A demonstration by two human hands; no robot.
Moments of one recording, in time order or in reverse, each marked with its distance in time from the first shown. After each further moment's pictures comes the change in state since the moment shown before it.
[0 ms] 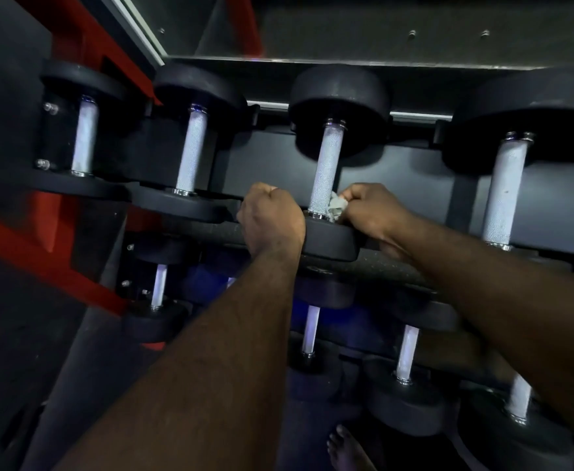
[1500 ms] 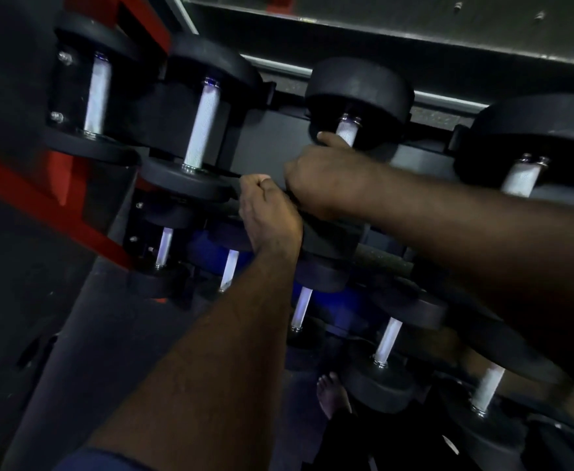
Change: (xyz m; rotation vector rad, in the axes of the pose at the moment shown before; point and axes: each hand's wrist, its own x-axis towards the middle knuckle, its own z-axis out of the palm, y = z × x) left_hand -0.004 -0.003 0.003 -0.244 0.103 -0.055; right_hand -0.012 -0.111 0.014 -1.536 -0.358 -0.765
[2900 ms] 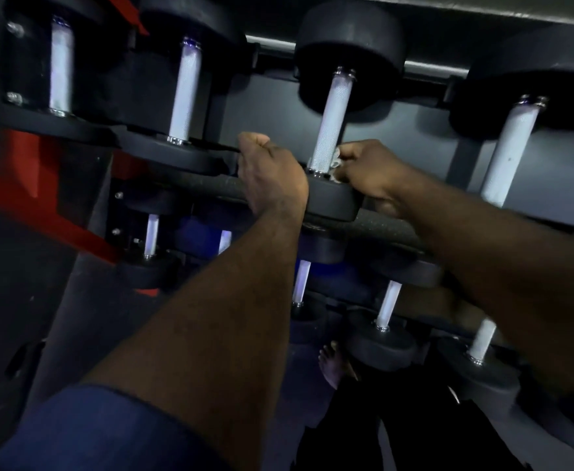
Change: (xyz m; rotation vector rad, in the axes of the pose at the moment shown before) left_hand 0.008 -0.009 0.005 0.088 -0.014 0.118; right_hand -0.030 0.005 0.094 1.503 0.221 0.685
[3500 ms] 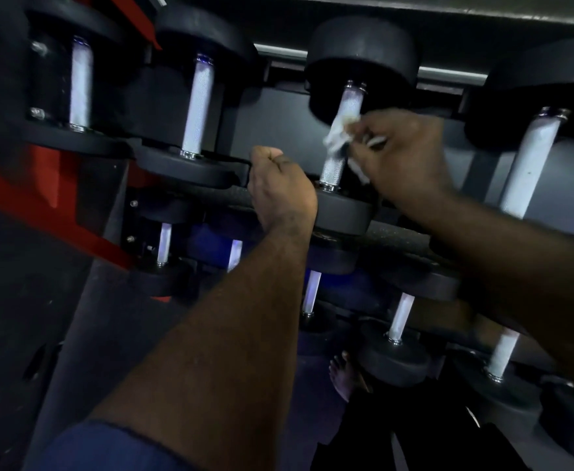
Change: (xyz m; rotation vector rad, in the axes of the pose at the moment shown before) left_hand -0.001 0.002 -0.004 -0.002 -0.037 -0.027; right_hand -0.012 -0.023 -0.019 -0.338 0.448 -0.655
